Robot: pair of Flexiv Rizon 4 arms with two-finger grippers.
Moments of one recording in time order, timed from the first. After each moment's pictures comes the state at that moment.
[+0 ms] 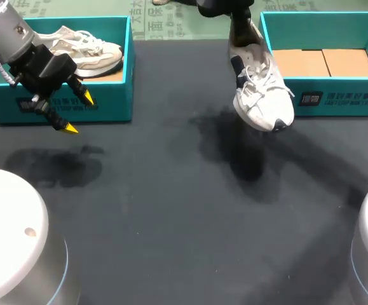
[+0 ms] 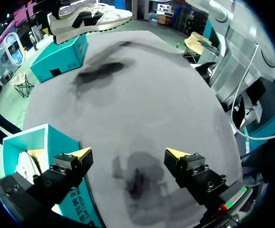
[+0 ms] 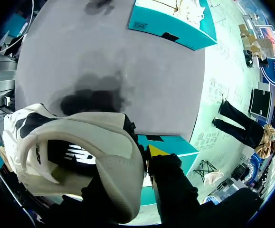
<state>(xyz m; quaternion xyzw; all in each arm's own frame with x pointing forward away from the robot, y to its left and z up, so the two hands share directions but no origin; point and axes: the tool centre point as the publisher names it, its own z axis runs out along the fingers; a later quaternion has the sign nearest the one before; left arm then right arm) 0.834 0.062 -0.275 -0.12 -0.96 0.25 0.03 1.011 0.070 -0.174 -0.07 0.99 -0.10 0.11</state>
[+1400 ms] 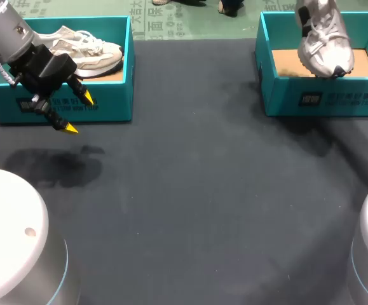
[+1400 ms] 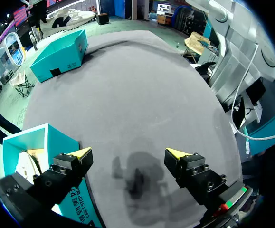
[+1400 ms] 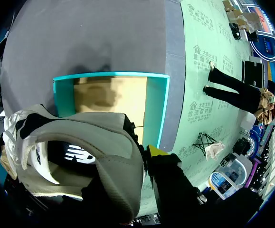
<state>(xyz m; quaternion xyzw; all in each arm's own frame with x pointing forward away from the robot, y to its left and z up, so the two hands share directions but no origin) 0.834 0.062 -0.275 -0.12 -0.96 0.25 0.03 1.153 -0.133 -0.130 0.01 0.98 -0.16 0.15</state>
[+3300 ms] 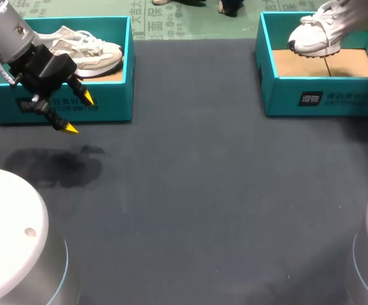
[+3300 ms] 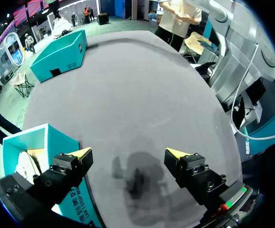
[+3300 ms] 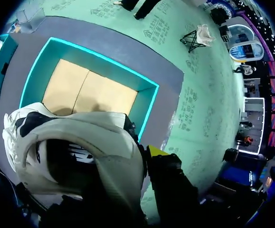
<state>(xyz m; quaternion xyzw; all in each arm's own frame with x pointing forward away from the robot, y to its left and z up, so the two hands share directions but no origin) 0.834 0.062 -0.275 -0.12 -0.96 0.25 0.03 1.103 -0.323 -0.142 0.57 0.79 -0.13 0.16</state>
